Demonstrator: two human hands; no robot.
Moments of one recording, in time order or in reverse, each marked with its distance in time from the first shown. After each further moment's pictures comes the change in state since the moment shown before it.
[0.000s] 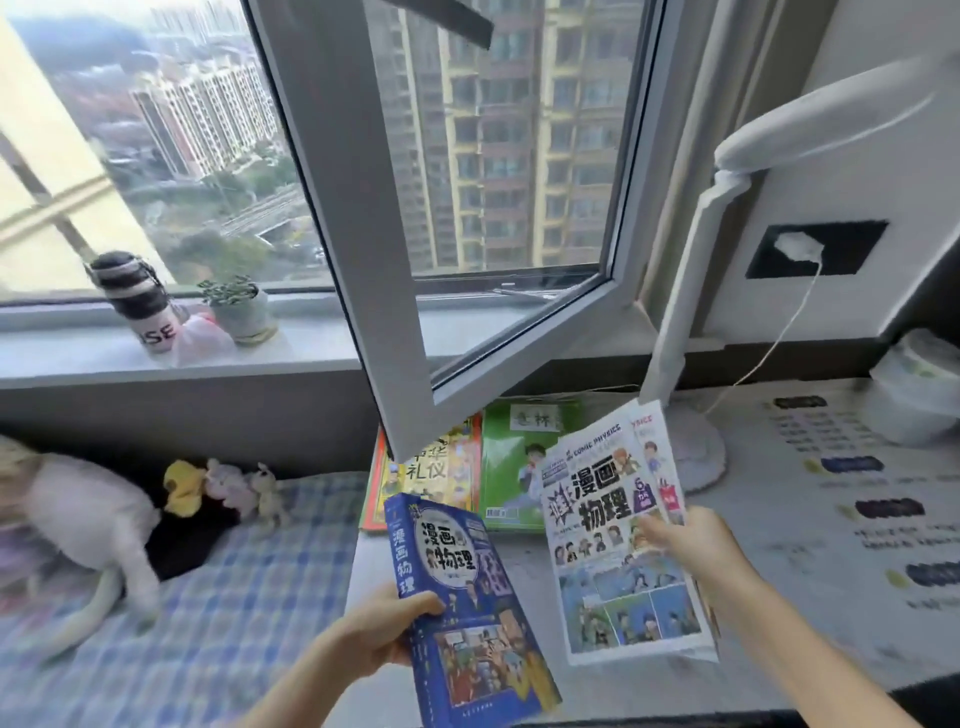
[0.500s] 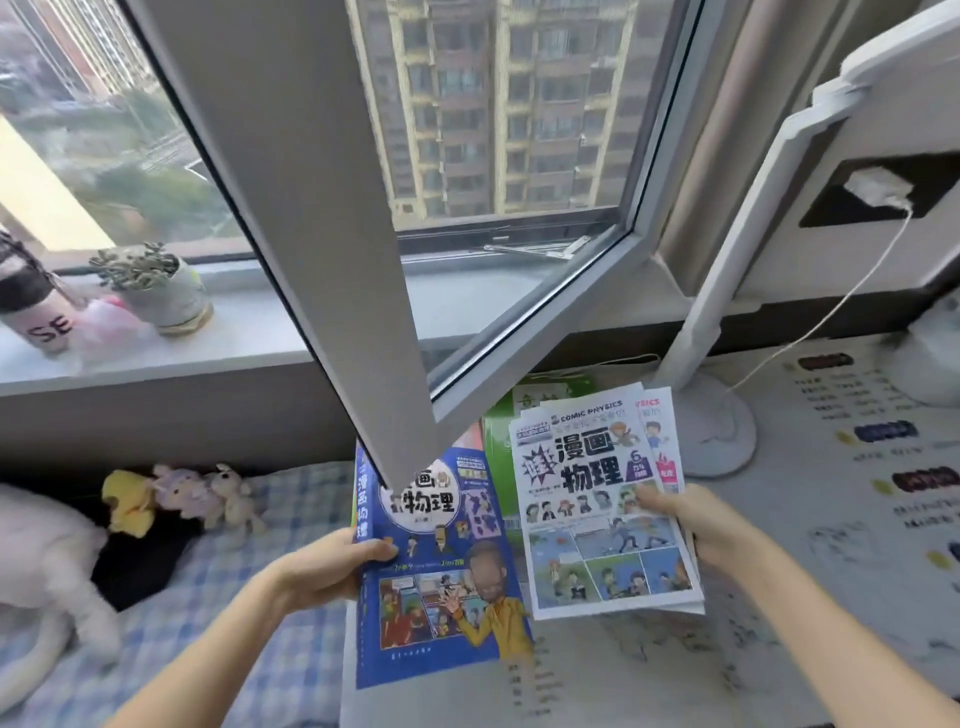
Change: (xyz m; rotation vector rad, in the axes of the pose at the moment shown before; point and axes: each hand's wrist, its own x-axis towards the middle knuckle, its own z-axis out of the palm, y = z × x) left_hand 0.111 0.063 -0.111 0.044 -0.254 -0.026; right_hand 0.106 0.001 0.043 0.232 -0.256 0.227
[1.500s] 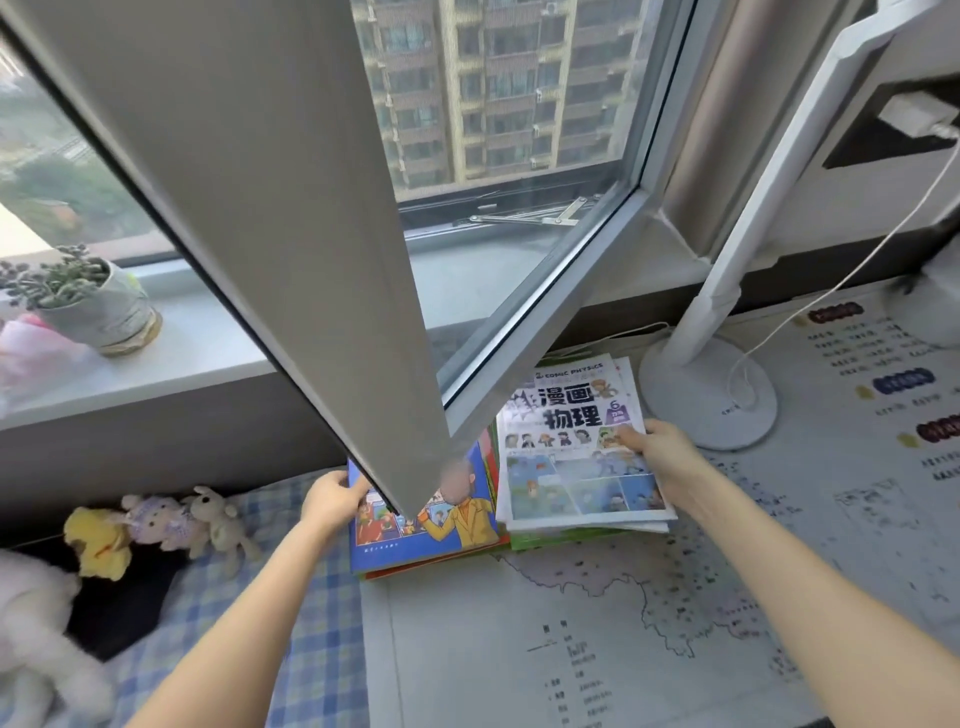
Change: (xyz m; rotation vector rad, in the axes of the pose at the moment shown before) left_hand 0.105 0.033 -0.065 0.452 0.678 0.153; right_hand 0.070 -0.024 0.059 0.136 0.272 -0.058
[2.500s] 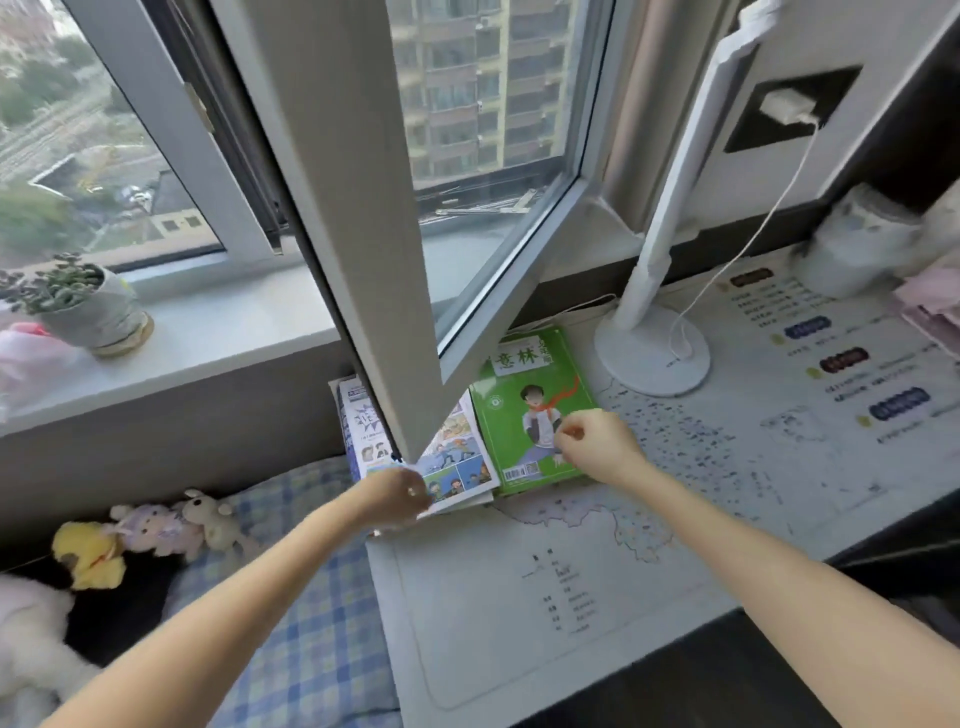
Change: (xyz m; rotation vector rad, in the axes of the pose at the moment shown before) left_hand -0.117 0.052 -0.019 0.694 -0.521 0.400; right_hand -0.109 0.002 0.038 -0.815 0.019 -0.285
